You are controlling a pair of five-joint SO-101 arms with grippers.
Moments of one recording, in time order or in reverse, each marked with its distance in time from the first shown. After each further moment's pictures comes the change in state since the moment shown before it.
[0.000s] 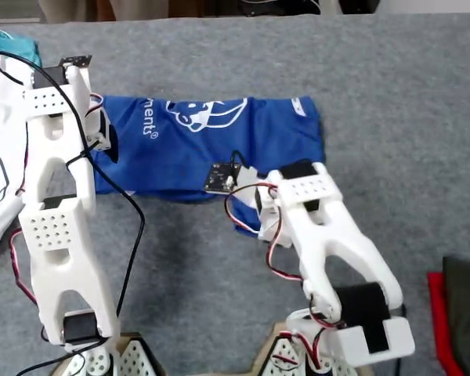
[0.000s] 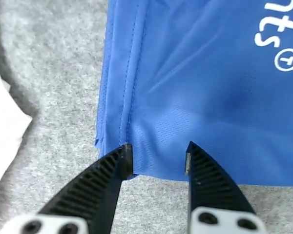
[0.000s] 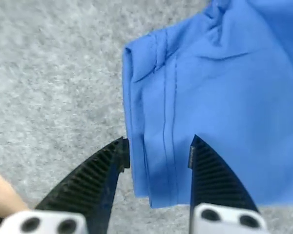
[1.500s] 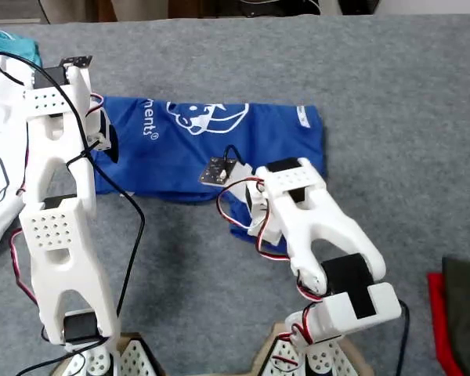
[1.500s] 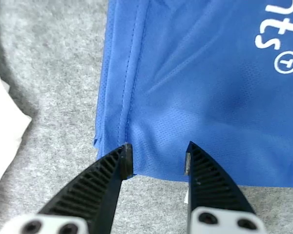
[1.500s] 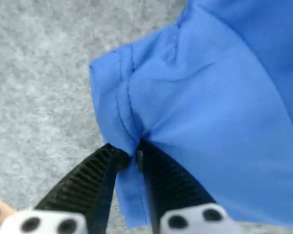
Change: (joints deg) left arm 0.0 0.0 0.0 0.0 0.0; right arm -2.5 12.0 -4.5 -2.3 -9.1
